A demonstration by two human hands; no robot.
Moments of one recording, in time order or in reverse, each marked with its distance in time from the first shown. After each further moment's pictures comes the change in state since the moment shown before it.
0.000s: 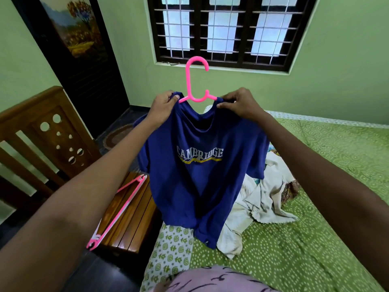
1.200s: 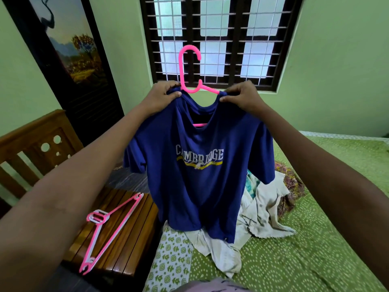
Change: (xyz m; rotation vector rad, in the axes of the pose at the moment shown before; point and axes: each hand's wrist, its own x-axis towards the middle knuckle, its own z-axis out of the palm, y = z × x) left_hand 0.025 0.079 -0.031 0.293 -0.066 0.440; right_hand 0.003 -0.019 -0.067 0.023 0.176 -0.033
